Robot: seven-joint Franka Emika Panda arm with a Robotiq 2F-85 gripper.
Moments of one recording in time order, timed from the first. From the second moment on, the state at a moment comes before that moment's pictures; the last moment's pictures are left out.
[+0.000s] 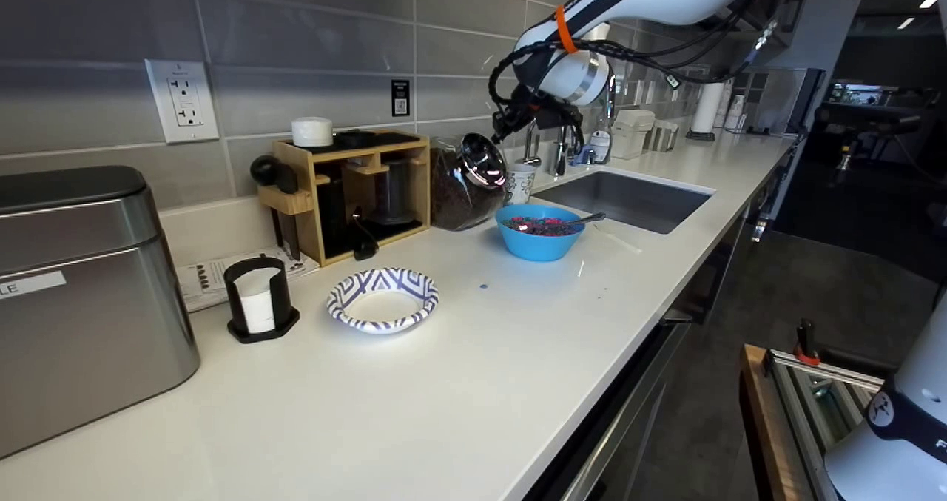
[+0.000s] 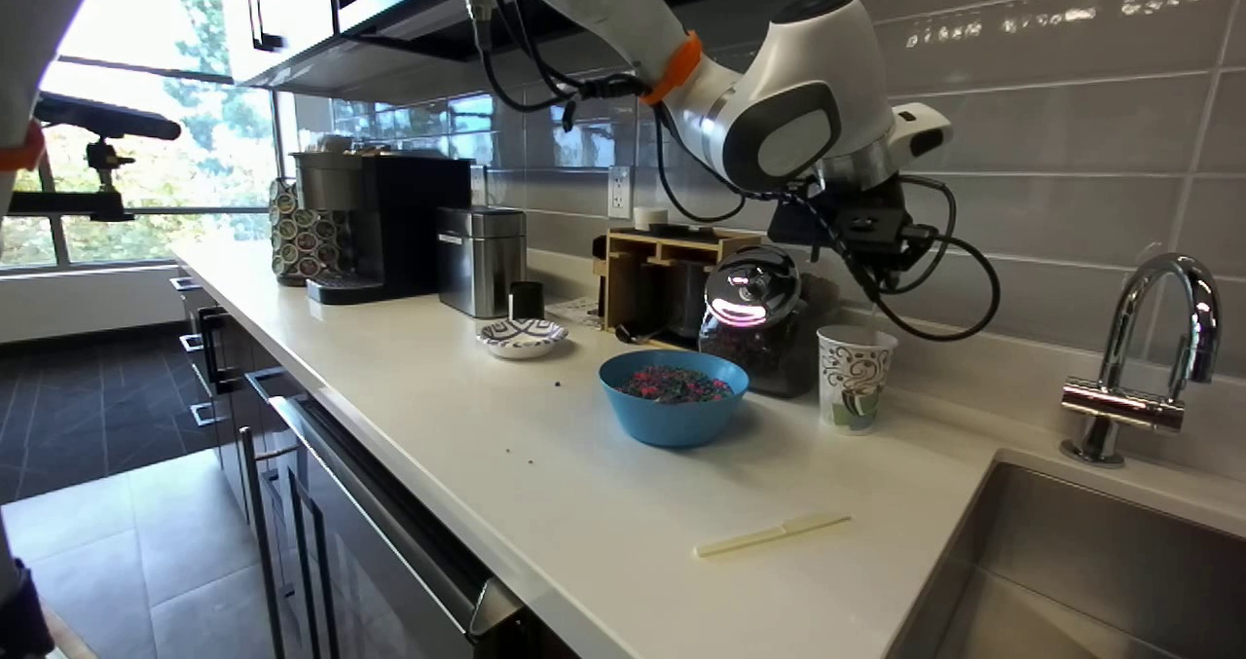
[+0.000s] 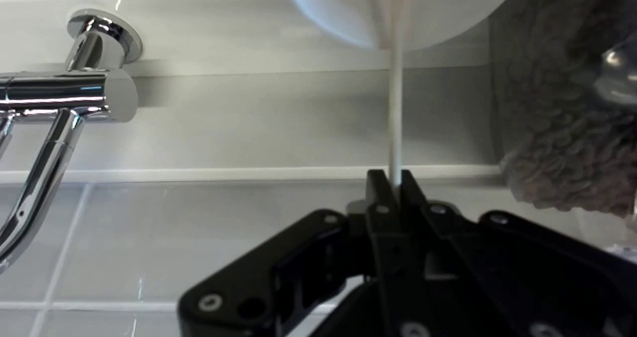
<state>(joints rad) -0.52 0.47 -0.03 -1.70 0.38 2.86 -0.54</state>
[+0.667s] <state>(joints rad) -0.55 0.38 0.01 -1.71 0.42 2.90 -0.55</state>
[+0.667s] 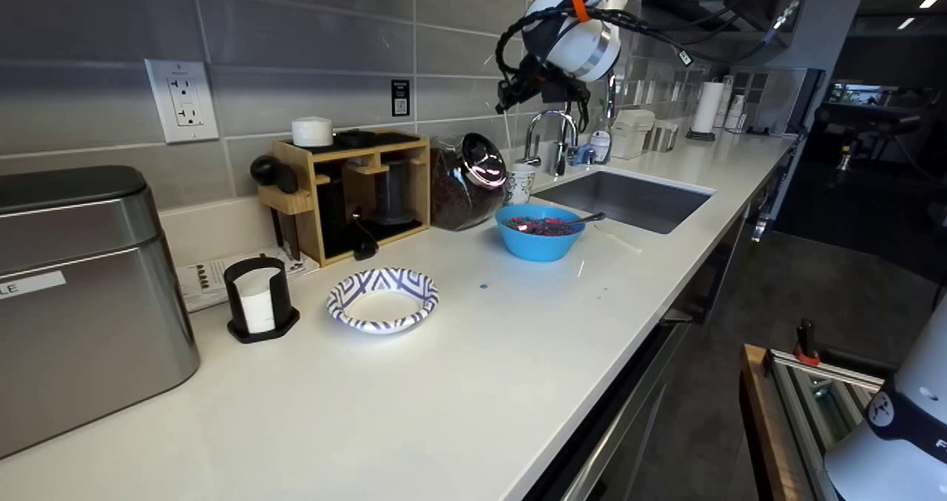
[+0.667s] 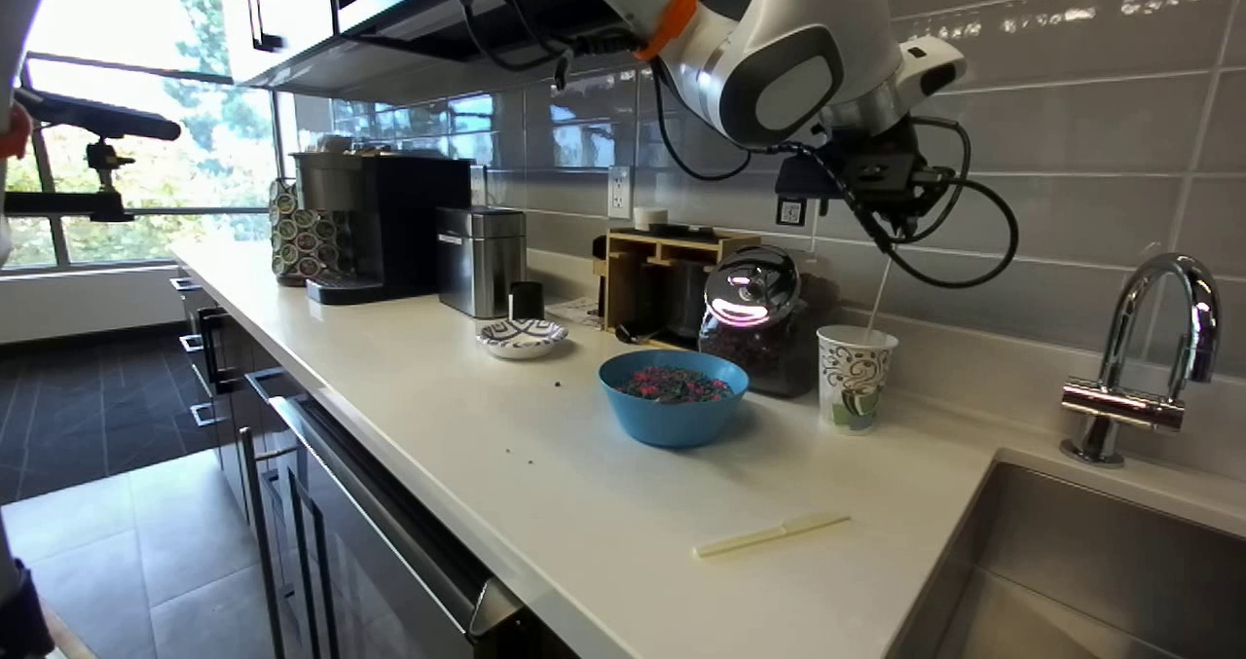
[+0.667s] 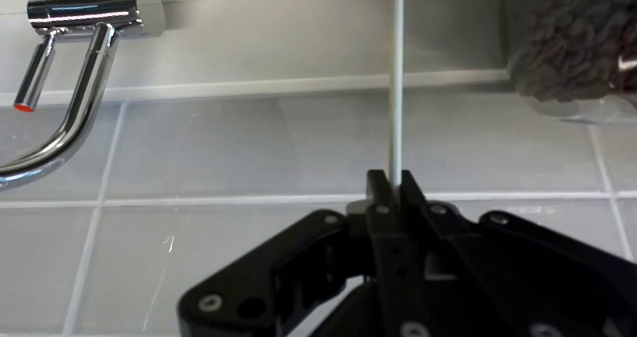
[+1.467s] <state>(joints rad) -0.39 0.19 -0.32 -1.81 0.03 2.72 -0.11</state>
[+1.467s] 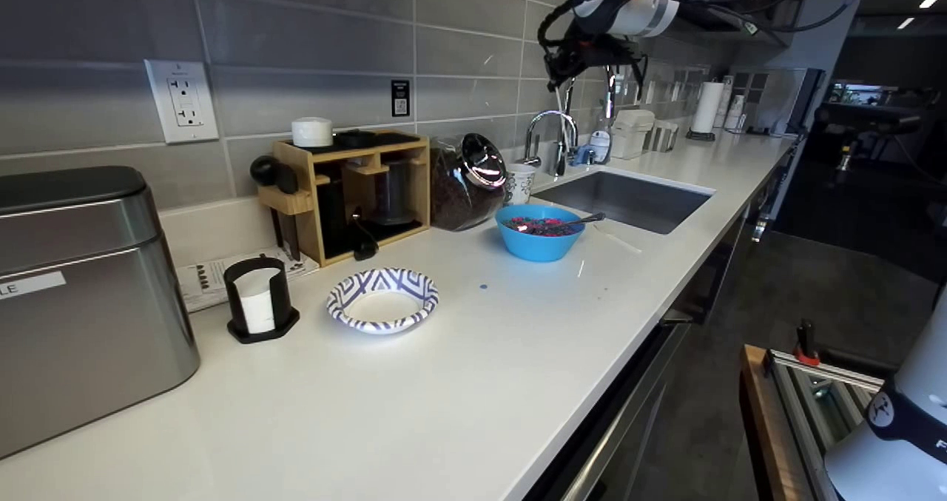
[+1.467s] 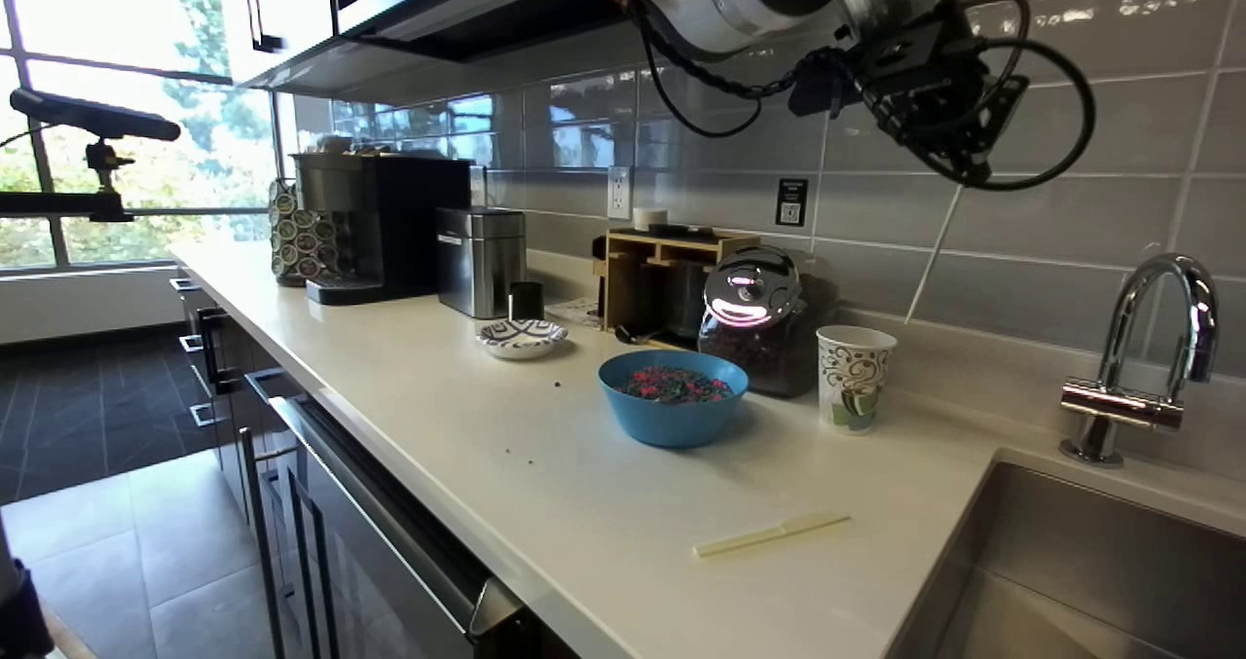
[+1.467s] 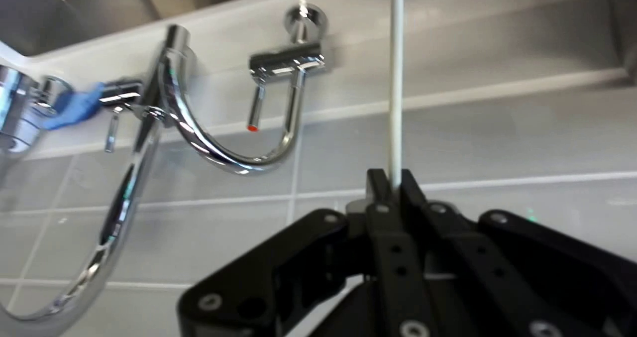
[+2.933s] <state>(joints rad) -0.34 0.38 -0.33 -1.71 -0.10 2.04 0.18</state>
